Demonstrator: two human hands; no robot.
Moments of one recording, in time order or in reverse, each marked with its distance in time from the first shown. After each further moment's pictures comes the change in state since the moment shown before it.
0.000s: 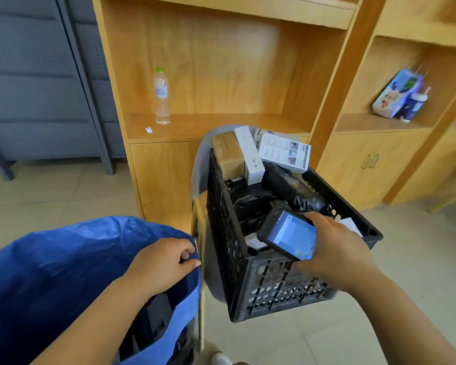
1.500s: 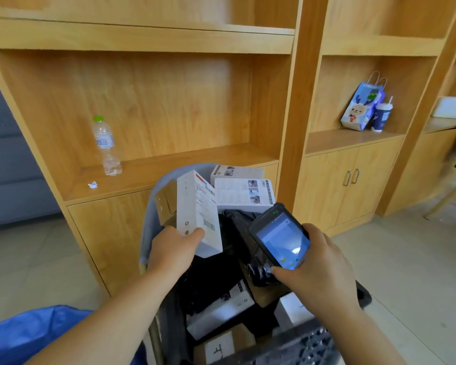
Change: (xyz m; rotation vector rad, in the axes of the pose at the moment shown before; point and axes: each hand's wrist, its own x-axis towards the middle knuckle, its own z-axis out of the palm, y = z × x) left_hand 0.203 0.132 0.003 -0.596 0.339 -0.278; right_hand 0.097 0.087 0.013 0.450 0.331 0.265
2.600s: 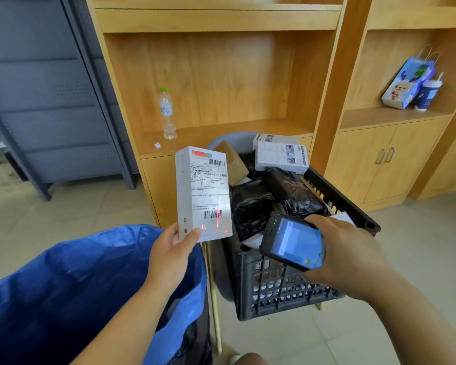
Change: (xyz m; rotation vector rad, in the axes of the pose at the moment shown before) left_hand -0.173 -0.106 -0.114 -0.357 0.065 0.097; right_hand -0.135 -0.049 -0.066 -0.404 -0.375 -0.371
